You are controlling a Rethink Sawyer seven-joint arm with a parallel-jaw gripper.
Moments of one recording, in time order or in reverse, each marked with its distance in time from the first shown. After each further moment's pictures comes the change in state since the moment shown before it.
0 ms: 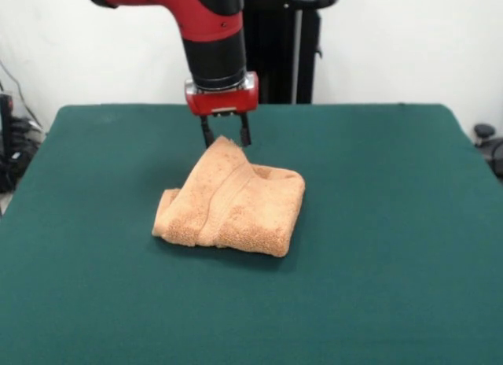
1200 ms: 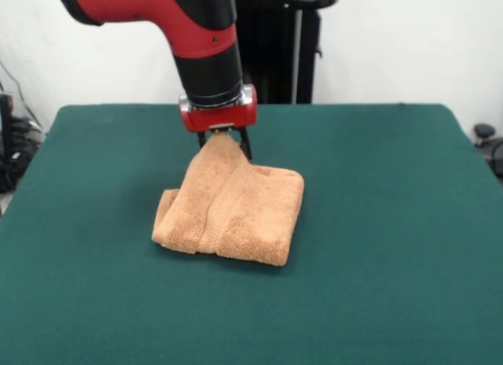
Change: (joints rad) arm -0.029 0.031 0.074 -0.111 0.015 0.120 0.000
